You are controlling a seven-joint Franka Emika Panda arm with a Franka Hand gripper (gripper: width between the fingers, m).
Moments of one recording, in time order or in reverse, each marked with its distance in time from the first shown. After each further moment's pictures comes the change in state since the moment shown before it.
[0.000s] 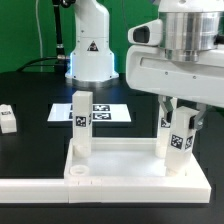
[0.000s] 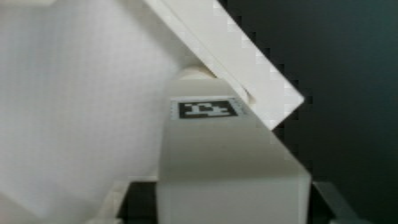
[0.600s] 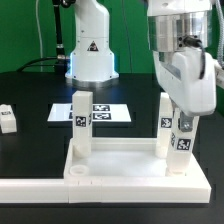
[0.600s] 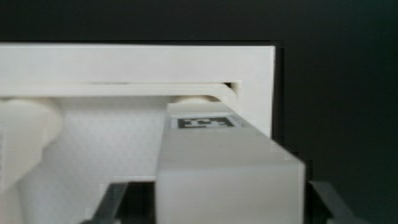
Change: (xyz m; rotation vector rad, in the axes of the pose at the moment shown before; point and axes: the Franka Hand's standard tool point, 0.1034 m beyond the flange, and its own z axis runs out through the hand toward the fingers) arm -0.004 0.002 0.001 0.058 -0.065 0.697
